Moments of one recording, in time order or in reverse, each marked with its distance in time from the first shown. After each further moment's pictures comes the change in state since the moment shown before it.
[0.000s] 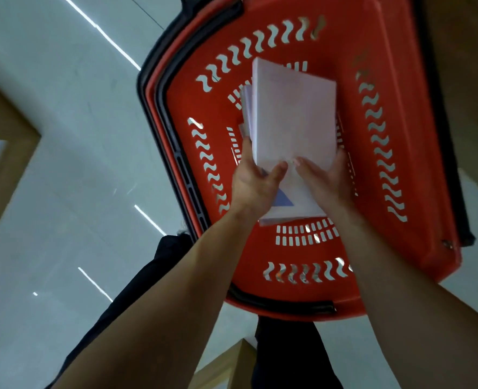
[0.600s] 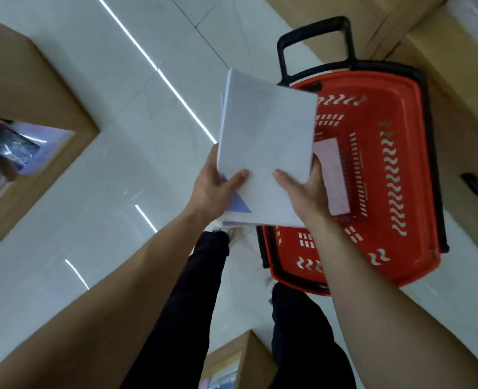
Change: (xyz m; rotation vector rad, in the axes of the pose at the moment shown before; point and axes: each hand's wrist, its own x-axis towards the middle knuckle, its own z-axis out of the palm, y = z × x) left_hand -0.071 0.080 -0.229 0.069 0.017 0.087; right_hand -0.128 -0.162 0.074 0.068 -0.135 -0.069
